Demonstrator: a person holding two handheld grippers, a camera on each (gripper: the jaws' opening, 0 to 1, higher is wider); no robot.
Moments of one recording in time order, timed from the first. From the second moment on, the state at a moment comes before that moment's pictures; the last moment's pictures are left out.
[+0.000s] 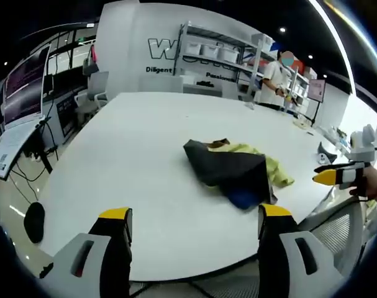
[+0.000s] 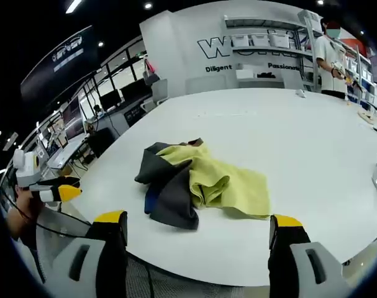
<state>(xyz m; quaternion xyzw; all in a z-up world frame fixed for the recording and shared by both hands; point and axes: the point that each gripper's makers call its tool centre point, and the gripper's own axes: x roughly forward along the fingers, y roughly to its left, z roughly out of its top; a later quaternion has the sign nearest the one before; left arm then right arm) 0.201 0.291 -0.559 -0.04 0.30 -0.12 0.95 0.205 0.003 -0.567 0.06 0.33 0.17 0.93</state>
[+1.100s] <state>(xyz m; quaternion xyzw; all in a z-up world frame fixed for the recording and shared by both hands) 0.197 0.287 -0.563 -0.04 0.31 -0.13 0.94 0.203 0.006 -0.566 0.06 0.33 0.18 0.93</state>
